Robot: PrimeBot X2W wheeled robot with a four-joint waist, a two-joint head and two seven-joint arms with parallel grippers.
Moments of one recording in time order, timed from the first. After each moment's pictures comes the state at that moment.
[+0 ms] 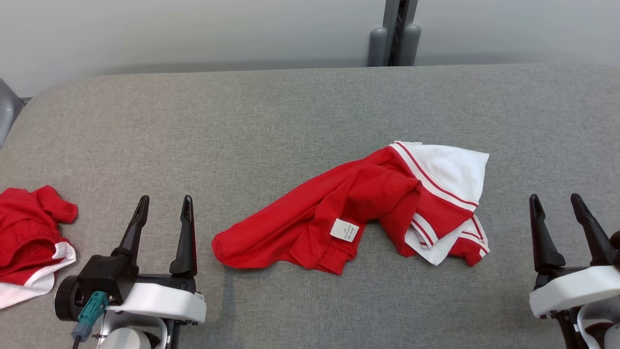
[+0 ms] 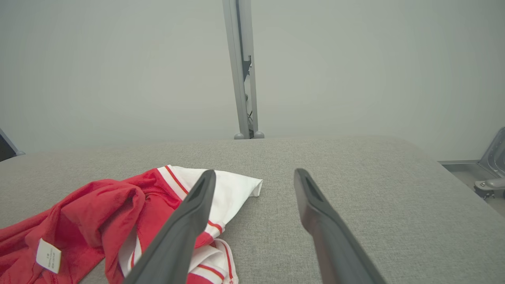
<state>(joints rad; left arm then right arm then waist) -0.11 0.30 -0.36 0.03 -0.48 0.28 -0.26 -0.05 -0.06 -0.13 -0.02 0.18 0.13 0.01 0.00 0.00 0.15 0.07</state>
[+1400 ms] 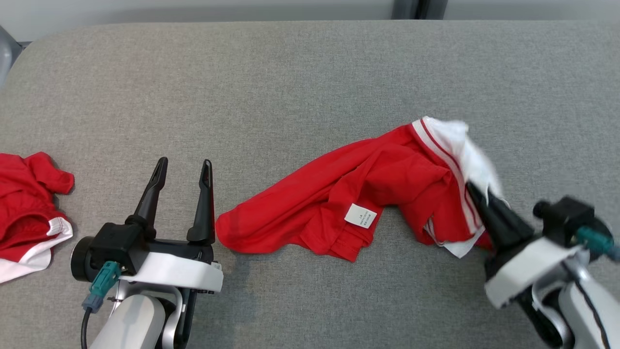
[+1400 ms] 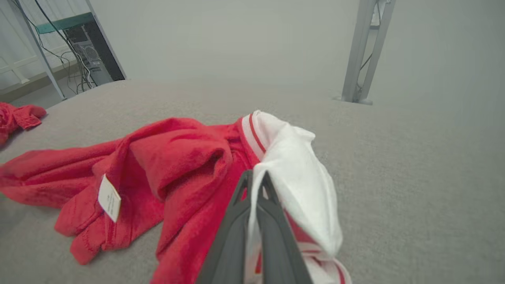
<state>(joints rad) -0.23 0.25 -0.38 0.05 -0.46 0.23 -0.26 -0.29 -0.34 0.34 0.18 0.42 0.13 -0.08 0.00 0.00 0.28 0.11</state>
